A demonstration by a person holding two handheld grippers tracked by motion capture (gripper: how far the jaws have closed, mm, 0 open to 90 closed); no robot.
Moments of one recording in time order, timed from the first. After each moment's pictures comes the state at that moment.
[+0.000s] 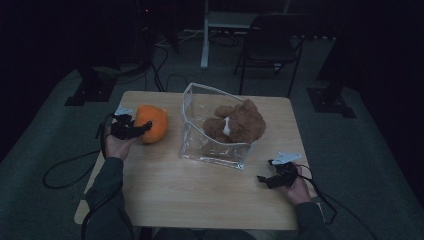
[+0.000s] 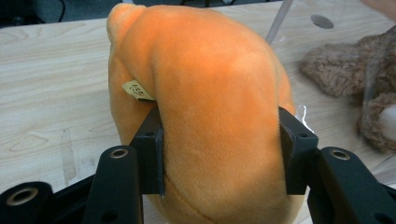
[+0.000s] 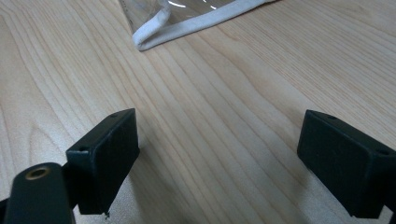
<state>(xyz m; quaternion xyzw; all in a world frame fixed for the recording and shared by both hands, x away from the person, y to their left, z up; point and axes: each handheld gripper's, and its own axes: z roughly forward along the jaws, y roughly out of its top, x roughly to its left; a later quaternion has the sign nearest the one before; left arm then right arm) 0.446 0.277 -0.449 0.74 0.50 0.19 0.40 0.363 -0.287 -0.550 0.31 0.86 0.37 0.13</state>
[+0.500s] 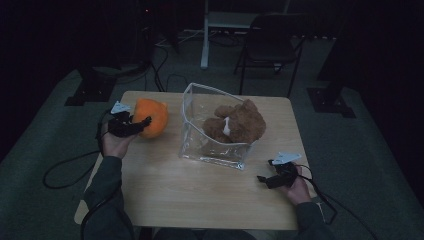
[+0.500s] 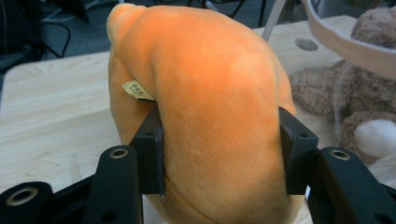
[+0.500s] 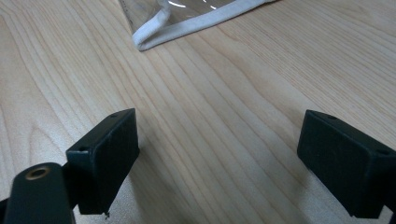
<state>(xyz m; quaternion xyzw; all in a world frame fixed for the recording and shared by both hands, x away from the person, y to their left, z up) 0.434 0.274 -0.422 0.74 0.48 0.22 0.42 0.363 -0.287 -0.550 0.31 0.86 0.37 0.13</state>
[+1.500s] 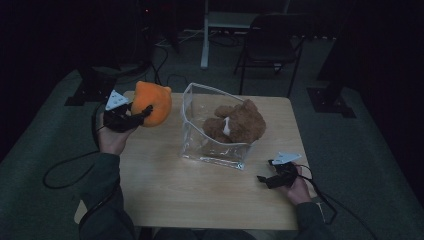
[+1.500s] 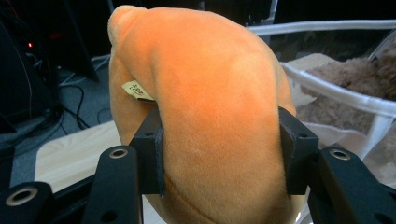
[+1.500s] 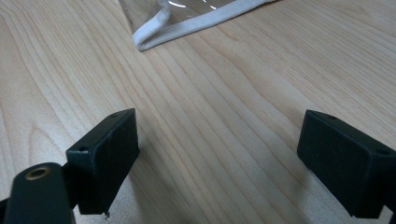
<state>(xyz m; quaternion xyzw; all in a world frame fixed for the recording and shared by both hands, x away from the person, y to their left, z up) 0.403 0.253 -0.358 0.73 0.41 0.29 0.46 0.363 -0.287 -0.550 0.31 0.86 0.37 0.13</state>
